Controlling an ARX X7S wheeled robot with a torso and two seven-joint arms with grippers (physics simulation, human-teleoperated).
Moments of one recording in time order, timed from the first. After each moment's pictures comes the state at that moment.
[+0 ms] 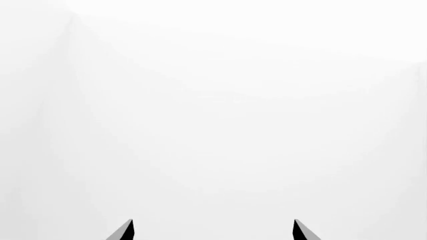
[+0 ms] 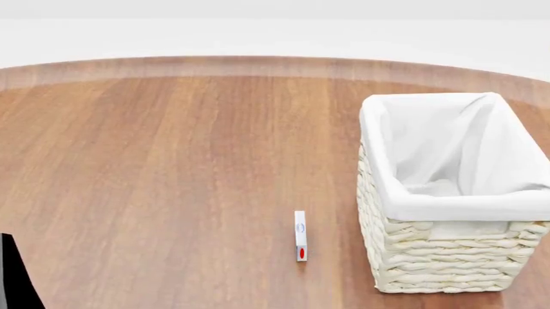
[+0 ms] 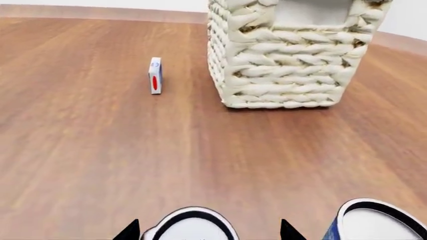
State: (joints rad) left arm 0.17 -0.31 0.17 0.54 -0.24 0.30 -0.33; right arm -0.38 0.24 -0.32 -0.06 0.15 -0.12 0.43
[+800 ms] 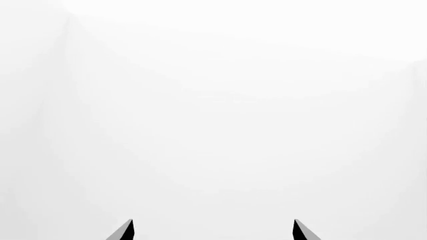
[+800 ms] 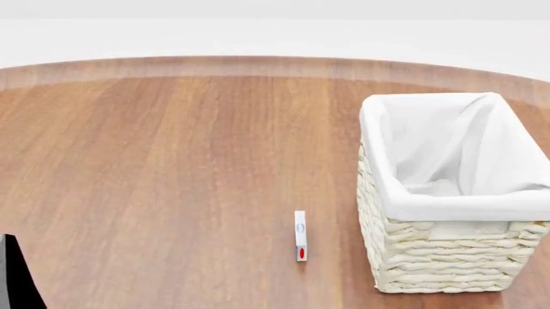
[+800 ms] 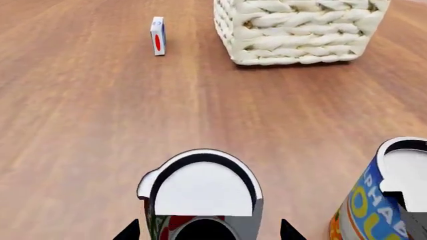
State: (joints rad) left arm 0.17 -0.32 0.19 0.55 -0.23 0.30 -0.35; right arm -0.34 0.22 -0.34 0.12 0.23 -0.19 0.38
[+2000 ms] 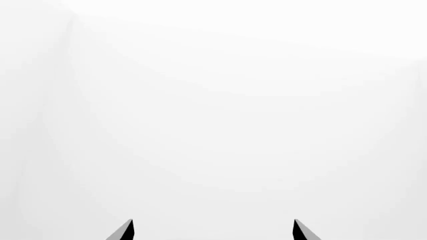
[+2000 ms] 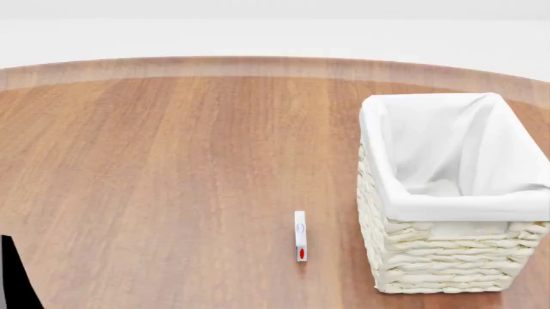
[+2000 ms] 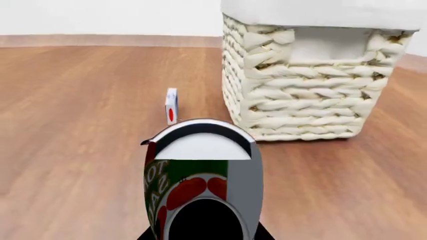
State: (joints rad) left arm 0.17 -0.34 0.19 0.53 -0.24 0.31 -0.37; right arm -0.30 0.29 -0.37 -0.12 0.21 -0.08 0.44
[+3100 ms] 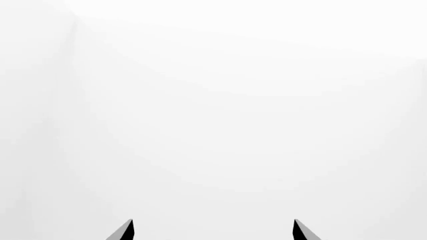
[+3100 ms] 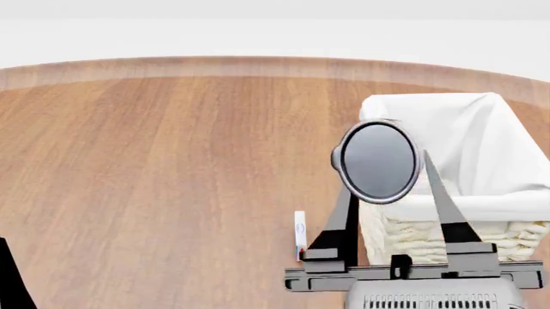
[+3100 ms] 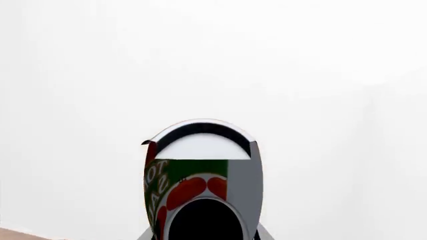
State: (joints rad) left arm 0.18 -0.35 0.19 0.54 -0.23 0.32 -0.40; right arm 0.21 0.42 -0.33 -0.63 -0.06 0.31 0.41
